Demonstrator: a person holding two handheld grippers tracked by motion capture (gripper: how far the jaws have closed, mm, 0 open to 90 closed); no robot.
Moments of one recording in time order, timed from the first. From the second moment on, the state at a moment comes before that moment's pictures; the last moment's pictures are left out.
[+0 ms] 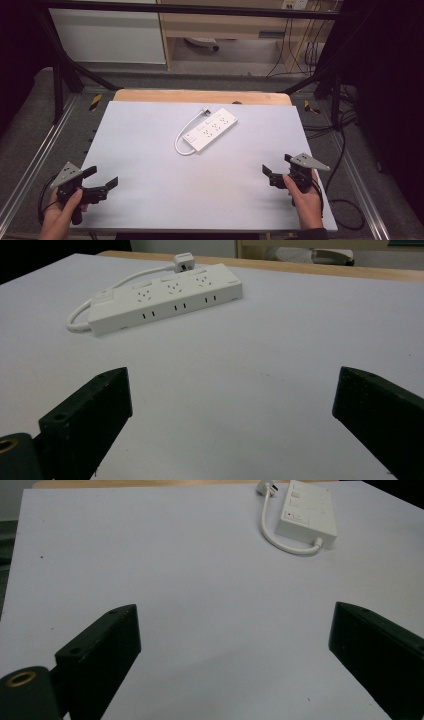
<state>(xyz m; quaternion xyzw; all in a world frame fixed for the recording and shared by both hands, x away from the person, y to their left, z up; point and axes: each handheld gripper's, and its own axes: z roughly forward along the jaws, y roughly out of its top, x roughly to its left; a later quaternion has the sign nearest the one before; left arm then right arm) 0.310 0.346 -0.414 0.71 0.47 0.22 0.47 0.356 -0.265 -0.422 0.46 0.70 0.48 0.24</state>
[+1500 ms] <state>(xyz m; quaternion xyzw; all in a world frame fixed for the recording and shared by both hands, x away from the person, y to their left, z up) 0.311 0.344 -0.416 0.72 0.47 0.21 0.46 0.382 -0.216 -0.383 0.42 0.73 0.48 0.23</state>
